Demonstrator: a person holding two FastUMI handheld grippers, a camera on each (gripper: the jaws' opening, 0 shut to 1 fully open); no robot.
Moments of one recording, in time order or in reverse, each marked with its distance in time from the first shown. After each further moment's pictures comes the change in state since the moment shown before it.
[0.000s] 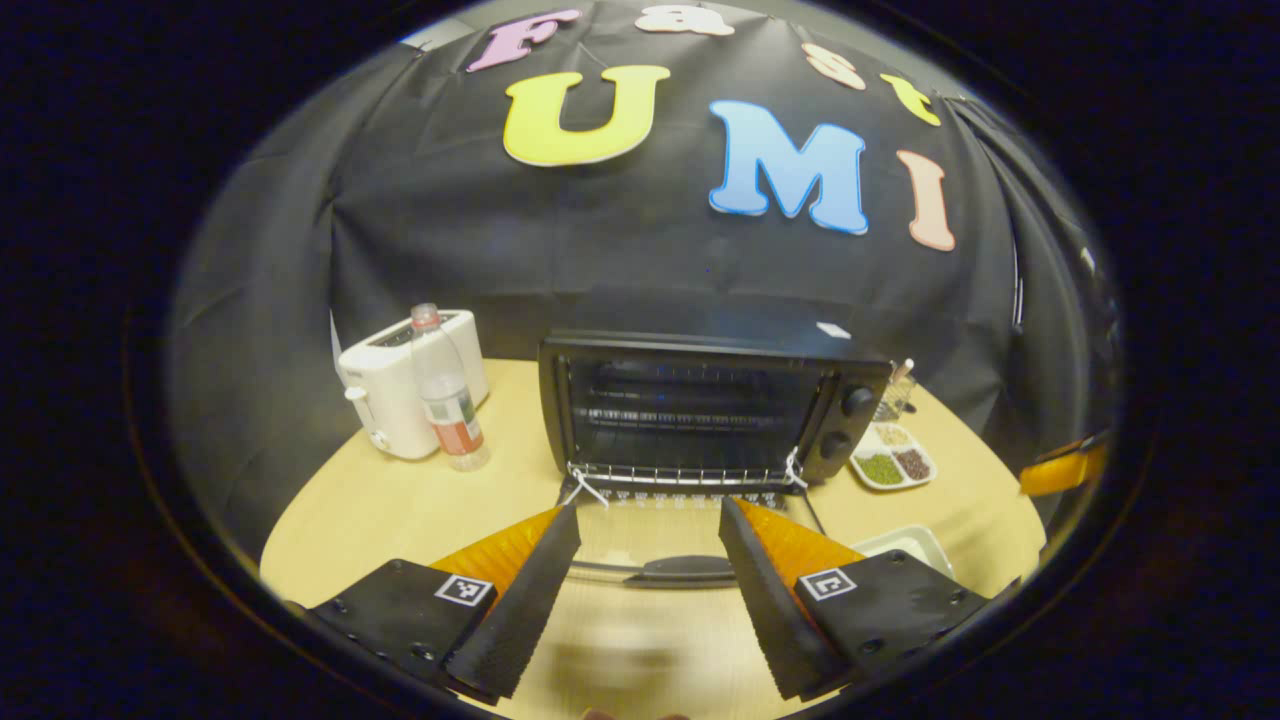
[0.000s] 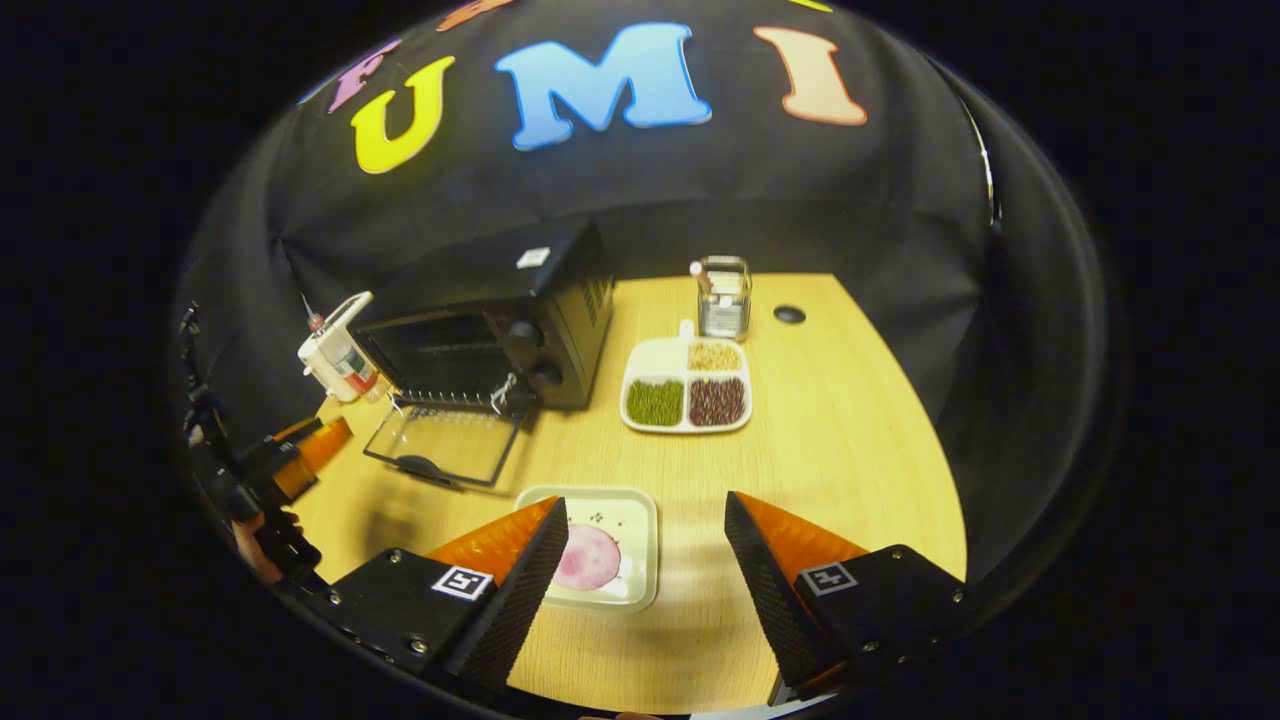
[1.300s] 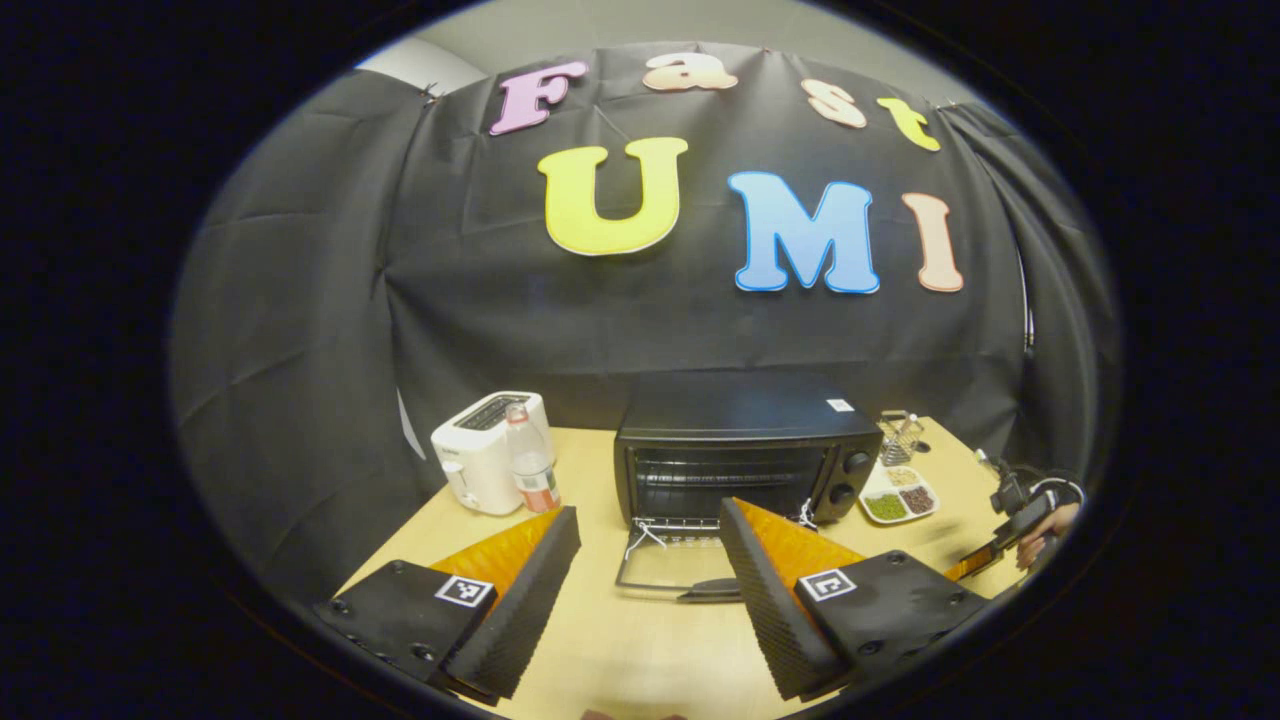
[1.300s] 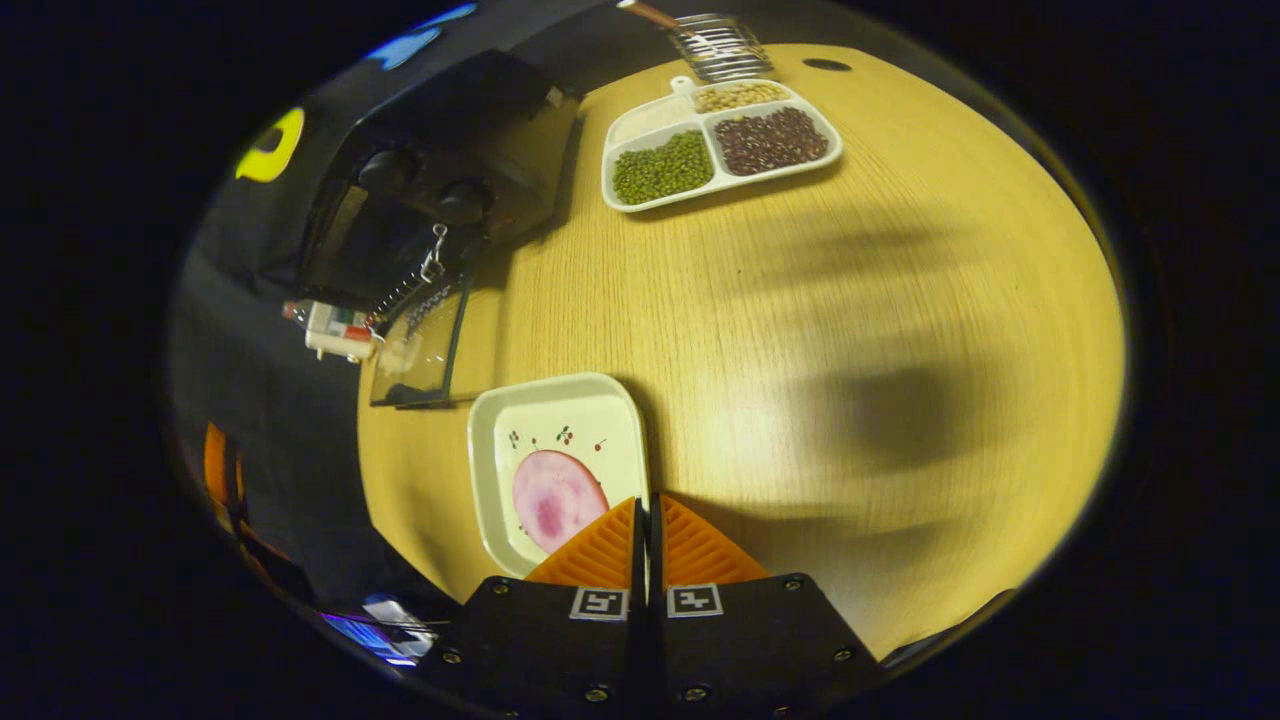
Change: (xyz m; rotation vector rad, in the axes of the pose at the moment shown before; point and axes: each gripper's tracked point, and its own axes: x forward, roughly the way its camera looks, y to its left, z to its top) left arm -0.089 0.031 0.061 0.062 -0.122 0.120; right arm 0.070 0.045 -0.086 0.357 0.448 0.349
